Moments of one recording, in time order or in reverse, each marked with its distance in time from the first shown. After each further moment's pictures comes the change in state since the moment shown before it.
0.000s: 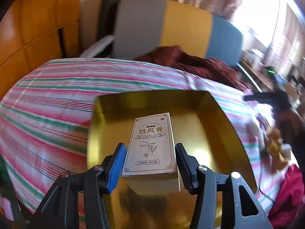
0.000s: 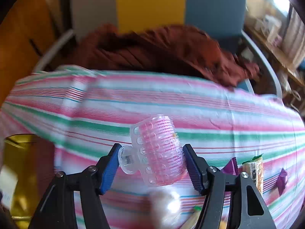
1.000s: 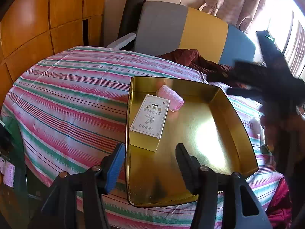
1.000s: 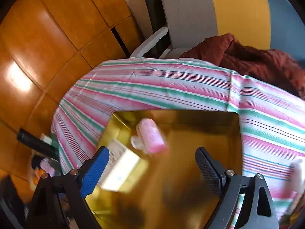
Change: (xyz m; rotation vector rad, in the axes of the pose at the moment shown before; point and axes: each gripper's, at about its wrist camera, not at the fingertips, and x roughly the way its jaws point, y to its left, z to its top) left arm -0.052 0.029 -0.057 -0.101 -0.013 0.049; right arm -0.070 0.241 -0.066 -0.181 -0.057 0.432
